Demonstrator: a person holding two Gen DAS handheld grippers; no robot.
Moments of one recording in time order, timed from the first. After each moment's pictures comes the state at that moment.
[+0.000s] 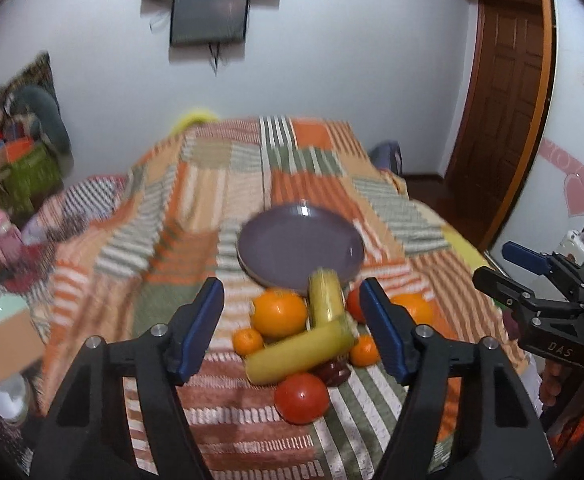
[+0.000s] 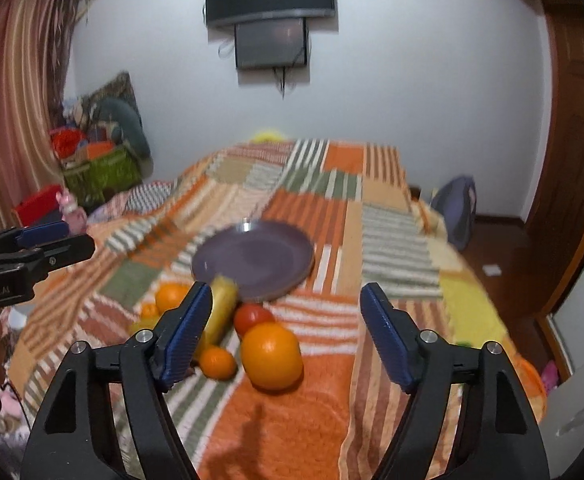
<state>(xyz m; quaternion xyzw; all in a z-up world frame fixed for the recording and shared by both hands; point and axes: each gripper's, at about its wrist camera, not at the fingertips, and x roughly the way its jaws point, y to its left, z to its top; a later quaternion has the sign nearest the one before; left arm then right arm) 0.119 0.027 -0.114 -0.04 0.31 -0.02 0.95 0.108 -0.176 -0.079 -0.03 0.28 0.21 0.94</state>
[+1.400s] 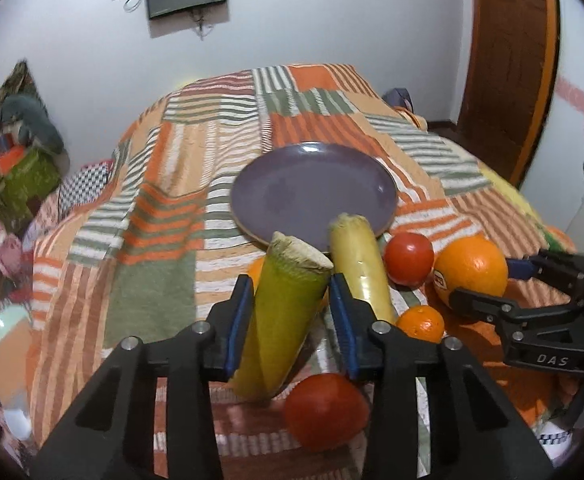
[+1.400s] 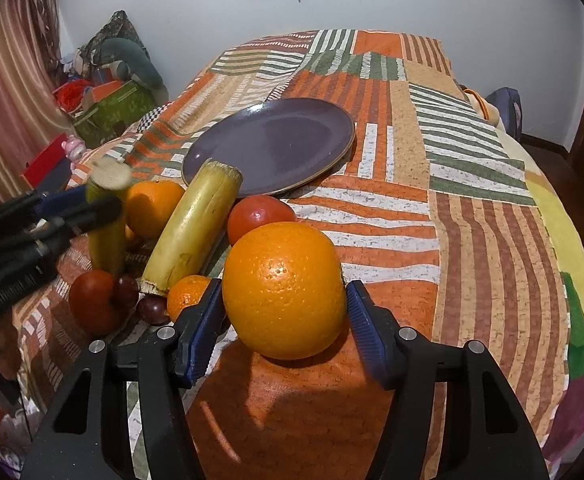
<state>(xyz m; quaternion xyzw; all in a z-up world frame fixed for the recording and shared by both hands) 0.168 0.019 -0.180 0.01 0.37 0.00 0.93 0.158 -0.157 -0.164 -0.01 0.42 0.26 0.87</state>
